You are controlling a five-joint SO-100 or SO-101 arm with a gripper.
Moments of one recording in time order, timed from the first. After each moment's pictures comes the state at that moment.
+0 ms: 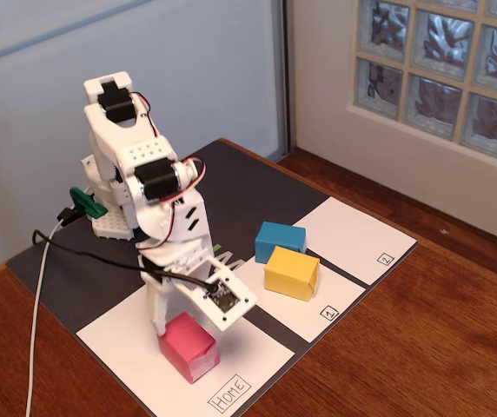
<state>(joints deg) 20.3 78.5 82.9 68.7 70.2</state>
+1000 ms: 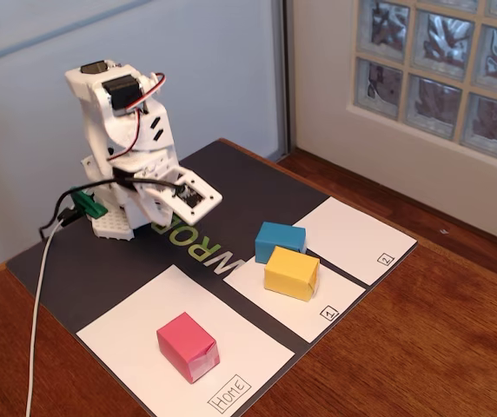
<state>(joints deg) 15.2 134.6 120.5 86.8 71.2</state>
